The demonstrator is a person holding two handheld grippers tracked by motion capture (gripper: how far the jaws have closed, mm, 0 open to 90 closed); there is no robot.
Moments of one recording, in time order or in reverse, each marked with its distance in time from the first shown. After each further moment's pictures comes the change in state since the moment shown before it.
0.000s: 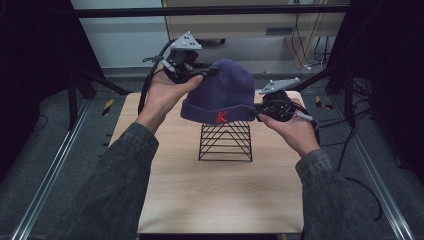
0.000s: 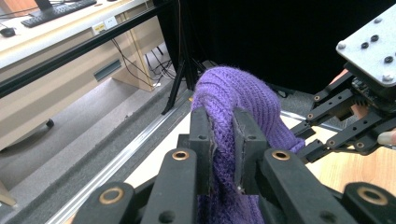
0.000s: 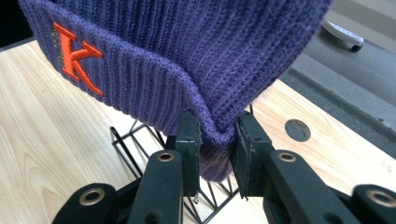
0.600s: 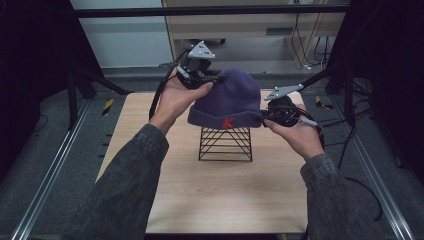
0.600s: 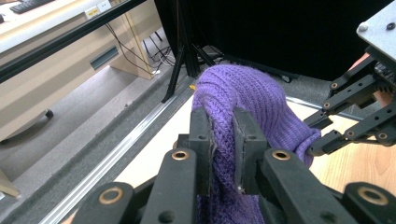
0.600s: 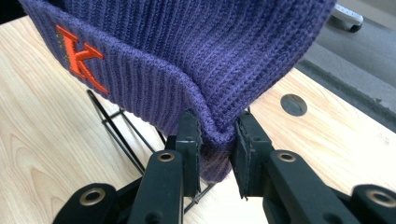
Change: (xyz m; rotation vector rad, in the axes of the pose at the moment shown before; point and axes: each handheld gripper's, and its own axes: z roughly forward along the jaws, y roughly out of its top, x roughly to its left) left arm -0.012 -0.007 0.033 0.067 -0.008 0.026; right arm -0.009 -0.023 0.002 0.056 -0.017 0.022
